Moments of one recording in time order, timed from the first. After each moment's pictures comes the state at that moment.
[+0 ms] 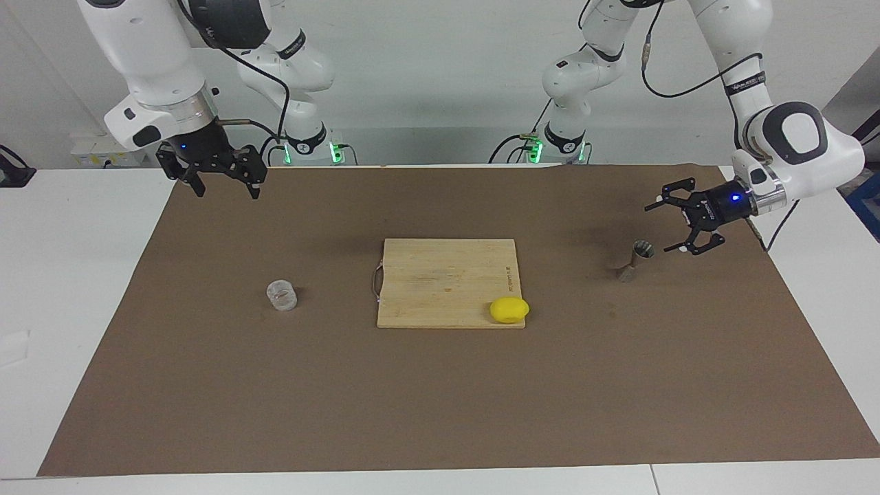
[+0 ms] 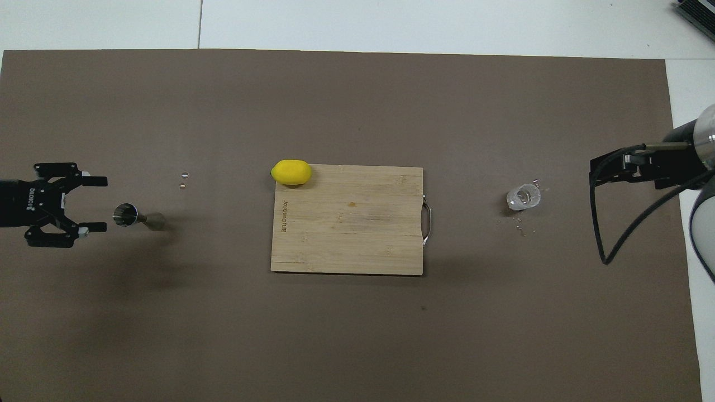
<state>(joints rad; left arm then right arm) 0.43 0.19 -0.03 -1.95 -0.94 1.55 1.90 -0.05 0.02 0.11 -1.57 -0.03 1.56 0.12</state>
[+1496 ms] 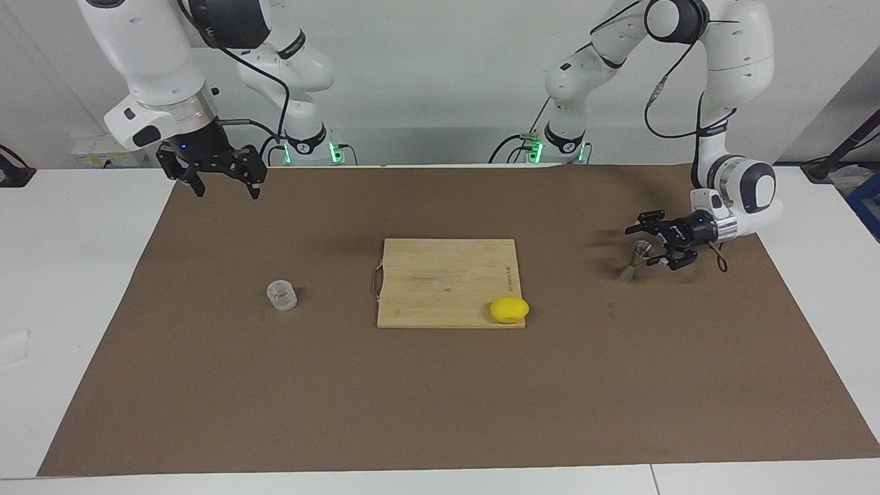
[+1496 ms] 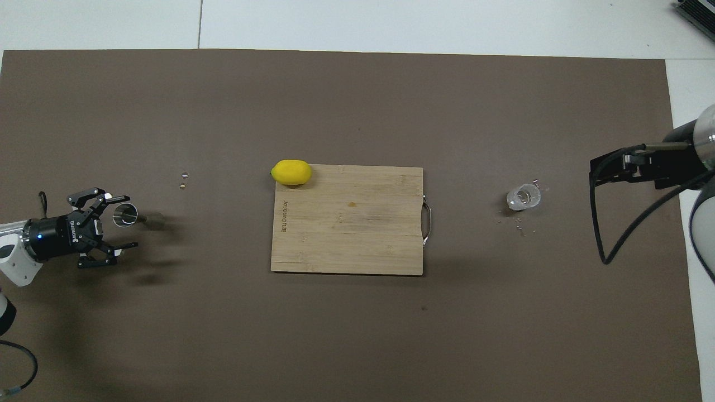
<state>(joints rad) 0.54 0.40 -0.04 -2.11 -1.23 1.46 2.59 -0.05 0.02 0.11 -1.57 -0.03 1.56 0.12</state>
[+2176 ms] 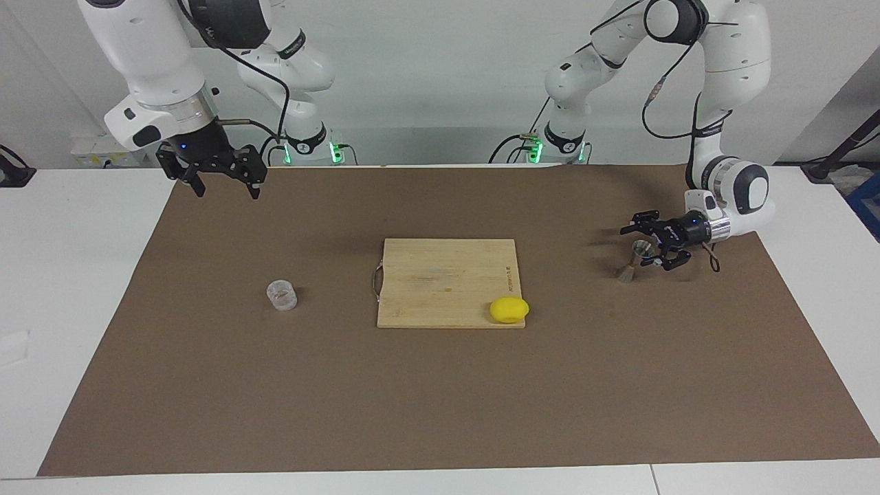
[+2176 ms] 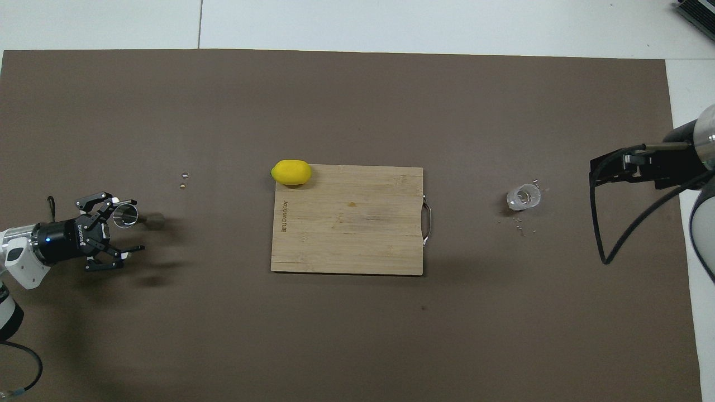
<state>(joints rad) 0.53 0.40 -0.04 -2.14 -1.24 1.47 2.59 -0.05 0.02 0.11 -1.57 -0.03 1.56 0.12</state>
